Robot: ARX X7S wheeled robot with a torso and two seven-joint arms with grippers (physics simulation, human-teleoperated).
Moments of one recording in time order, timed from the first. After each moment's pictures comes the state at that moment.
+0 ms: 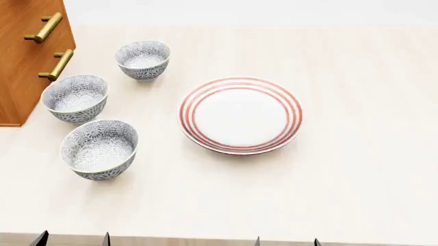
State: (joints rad) left arm 0.00 0.00 0.00 0.00 0.00 0.00 0.00; right arm 0.00 0.00 0.00 0.00 0.00 0.00 0.00
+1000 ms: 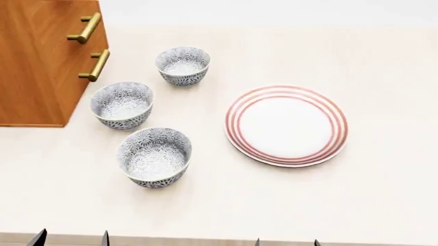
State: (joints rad) left arm 0.00 -0.09 0.10 0.00 -0.08 0.01 -0.10; right arm 0.01 0.09 -0.11 -0.01 0.06 0.03 0.12
